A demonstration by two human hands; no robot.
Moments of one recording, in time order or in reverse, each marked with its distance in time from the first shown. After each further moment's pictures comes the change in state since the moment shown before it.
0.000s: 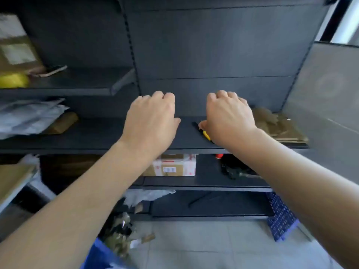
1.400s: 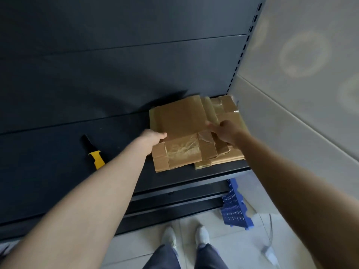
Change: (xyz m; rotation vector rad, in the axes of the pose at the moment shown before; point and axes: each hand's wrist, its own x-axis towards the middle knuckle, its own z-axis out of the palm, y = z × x) left_hand 0.301 0.254 0.511 -0.918 -1.068 -1.024; right_hand 0.190 0.466 0.361 0.788 -0.707 0.923
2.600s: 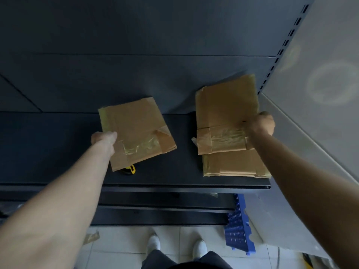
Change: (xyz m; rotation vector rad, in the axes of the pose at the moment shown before) left_hand -0.014 -0.072 -0.125 -0.431 0.644 -0.113; right_hand 0.019 -0.024 -0.041 0.202 0.554 0.021
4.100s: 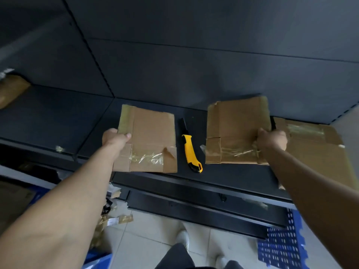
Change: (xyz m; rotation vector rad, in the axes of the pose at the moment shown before) left_hand 0.110 -0.056 -0.175 0.113 0.080 0.114; right_hand -0.130 -0.045 0.143 -0.055 -0.177 -0.030
